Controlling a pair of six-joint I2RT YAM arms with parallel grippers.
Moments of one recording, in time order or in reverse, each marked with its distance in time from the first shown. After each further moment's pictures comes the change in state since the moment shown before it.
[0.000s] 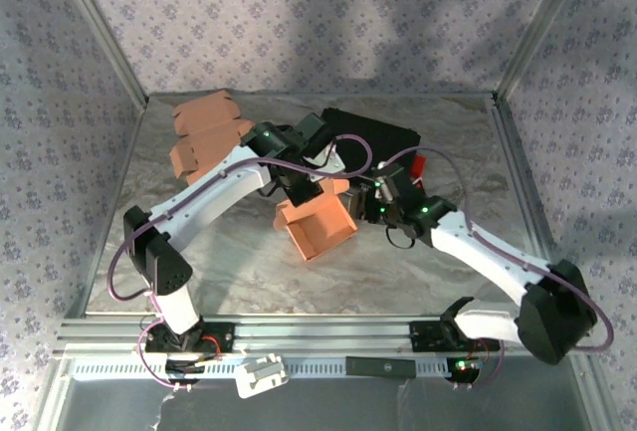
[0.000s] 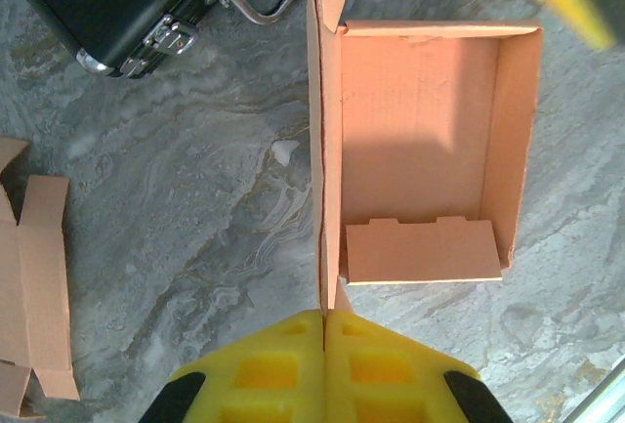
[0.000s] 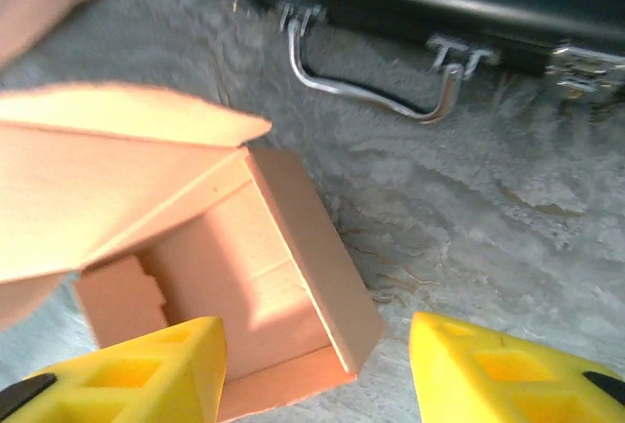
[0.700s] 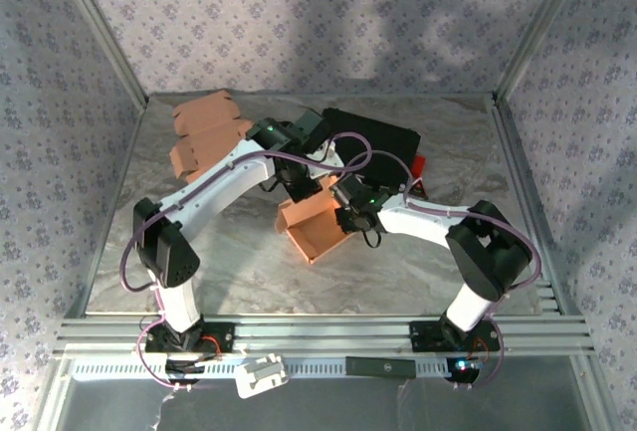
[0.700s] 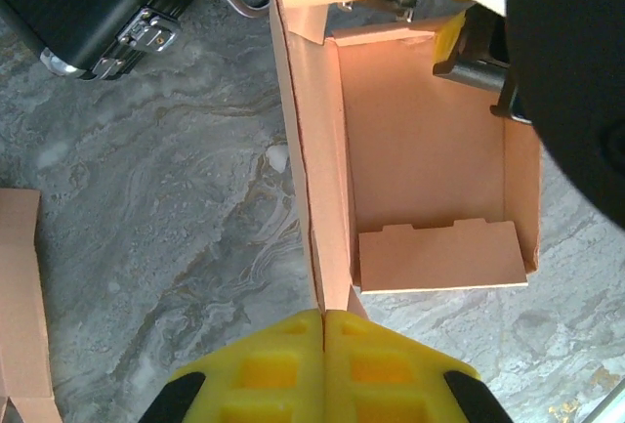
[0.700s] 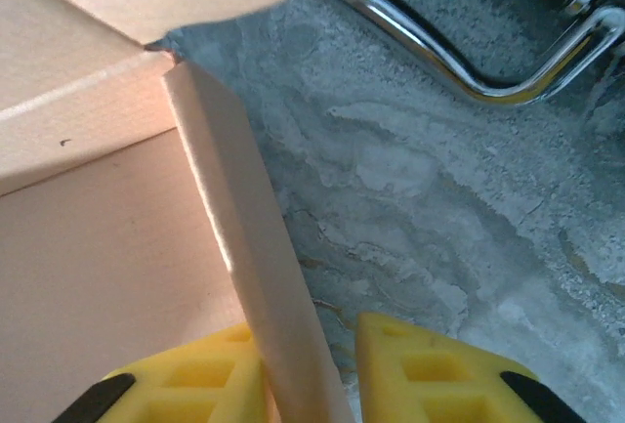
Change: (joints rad) left arm 0.048 0.067 0.001 0.024 0.053 0.047; right arm 0.098 0.408 0.126 0.011 0.175 -0.205
